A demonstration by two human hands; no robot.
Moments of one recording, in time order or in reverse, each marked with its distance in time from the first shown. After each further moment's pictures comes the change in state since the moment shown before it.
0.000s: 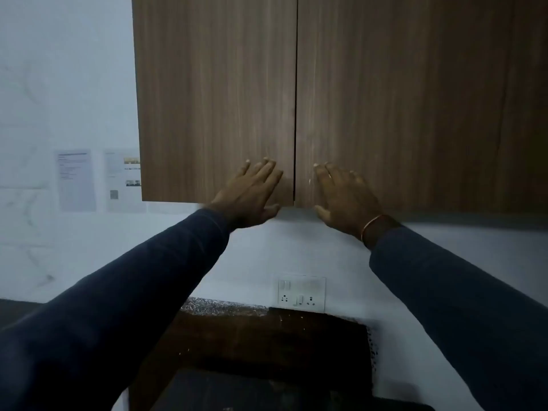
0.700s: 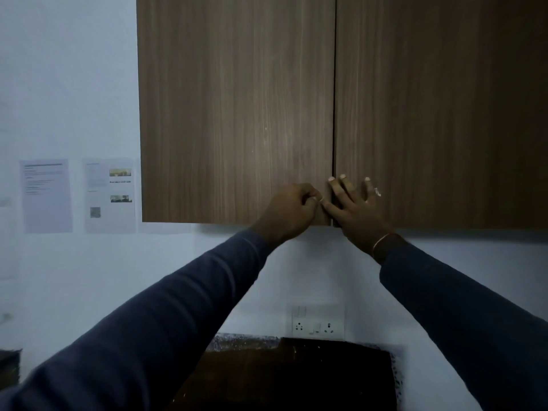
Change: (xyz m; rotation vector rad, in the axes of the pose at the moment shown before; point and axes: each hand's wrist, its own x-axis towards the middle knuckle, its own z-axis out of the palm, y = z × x) left_hand 0.024 -0.034 0.052 -1.061 0.179 -0.167; right_hand 0.066 -0.030 0.095 -0.455 -0.098 -0.072
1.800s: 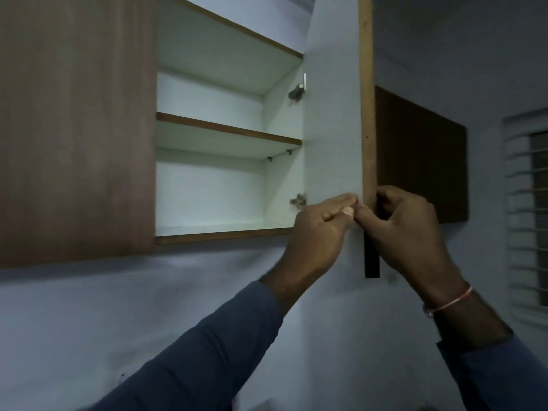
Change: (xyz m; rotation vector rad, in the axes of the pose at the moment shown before) left_hand -0.022 0.261 0.109 -1.109 -0.218 0.202; right_hand -0.220 0.140 -0.248 0.644 0.311 0.859
